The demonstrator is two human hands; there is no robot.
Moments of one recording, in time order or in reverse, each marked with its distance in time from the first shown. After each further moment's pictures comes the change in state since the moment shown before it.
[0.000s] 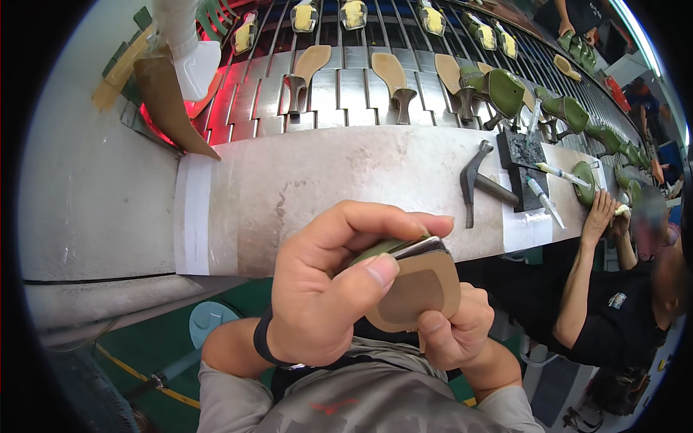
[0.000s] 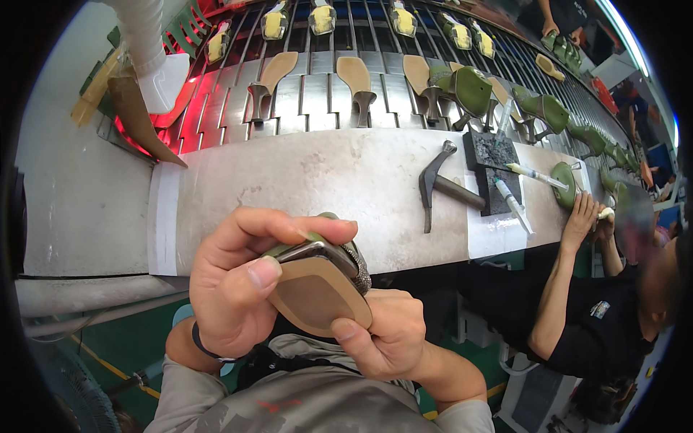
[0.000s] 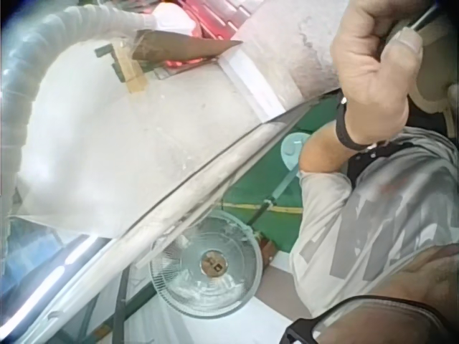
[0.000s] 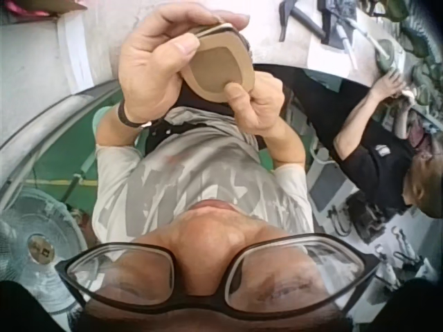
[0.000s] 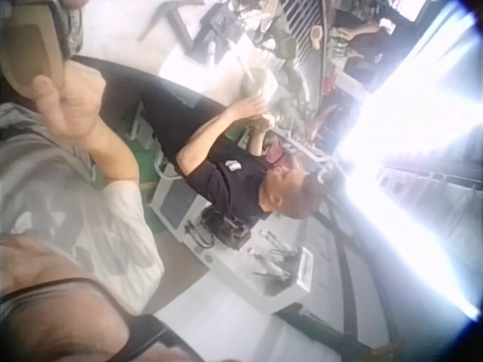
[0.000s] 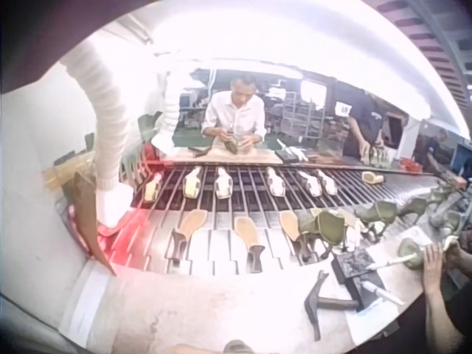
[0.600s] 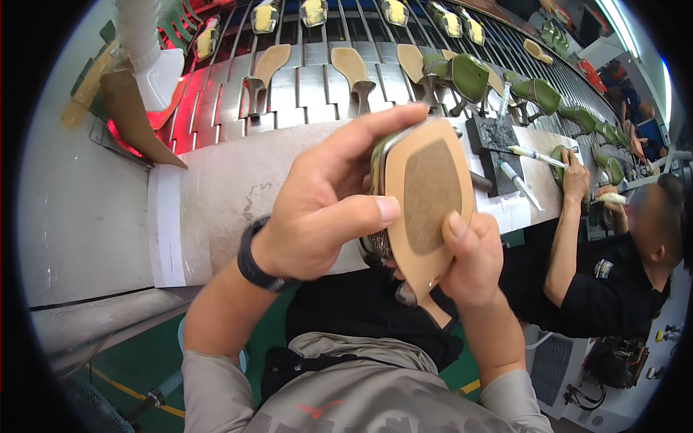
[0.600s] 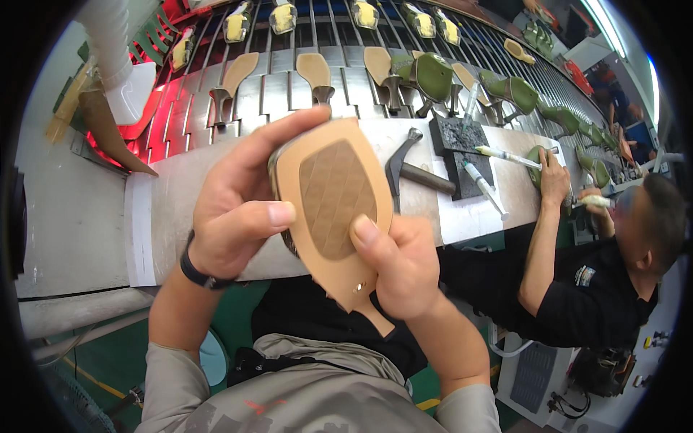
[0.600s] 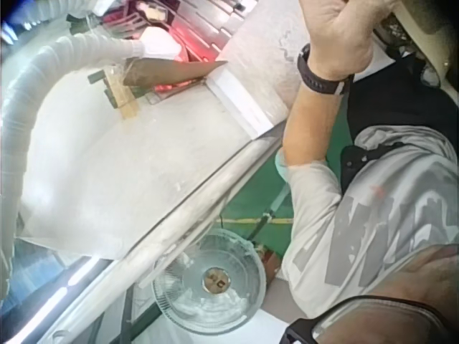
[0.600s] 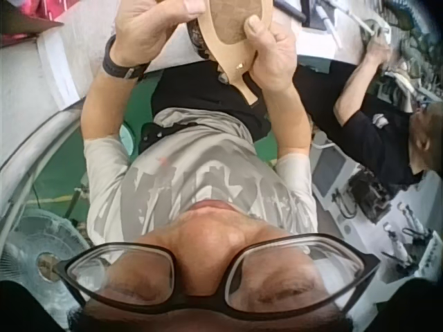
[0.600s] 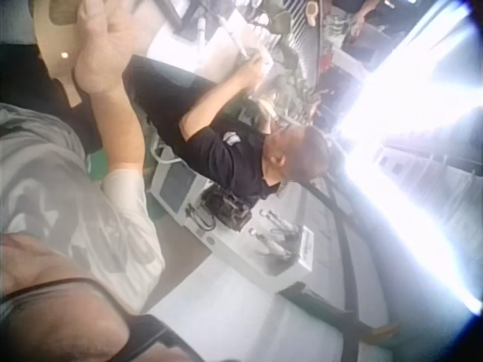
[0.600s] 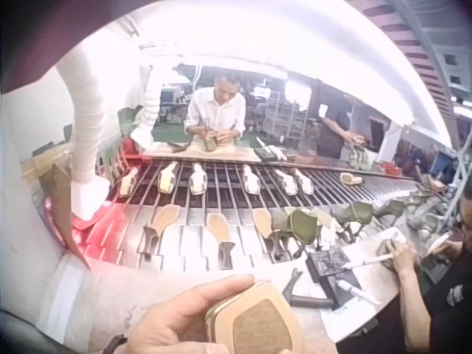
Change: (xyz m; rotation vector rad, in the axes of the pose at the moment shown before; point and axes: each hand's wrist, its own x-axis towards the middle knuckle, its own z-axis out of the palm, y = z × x) left_hand 0.073 -0.023 -0.002 0.063 -0.278 0.006; right_hand 0.030 -0.002 -0.045 0.431 0.238 0.571
